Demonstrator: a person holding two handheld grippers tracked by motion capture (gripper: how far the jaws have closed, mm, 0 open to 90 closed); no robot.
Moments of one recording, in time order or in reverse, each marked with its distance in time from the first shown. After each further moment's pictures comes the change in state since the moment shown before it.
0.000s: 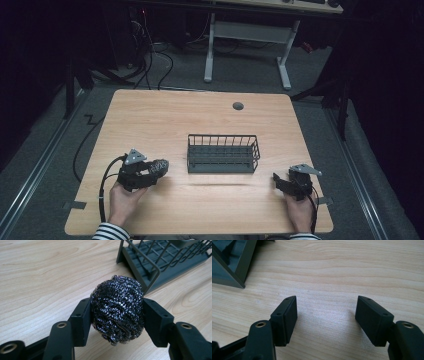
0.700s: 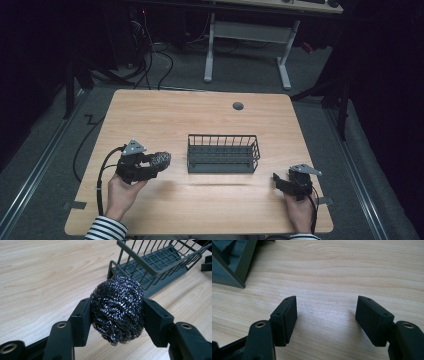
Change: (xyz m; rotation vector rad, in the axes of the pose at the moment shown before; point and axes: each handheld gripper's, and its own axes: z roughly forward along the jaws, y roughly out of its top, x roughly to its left) left arm -0.005 0.032 -0.018 -0.020 -0.045 0.028; right arm 0.000 0.000 0.000 0.000 0.001 -0.001
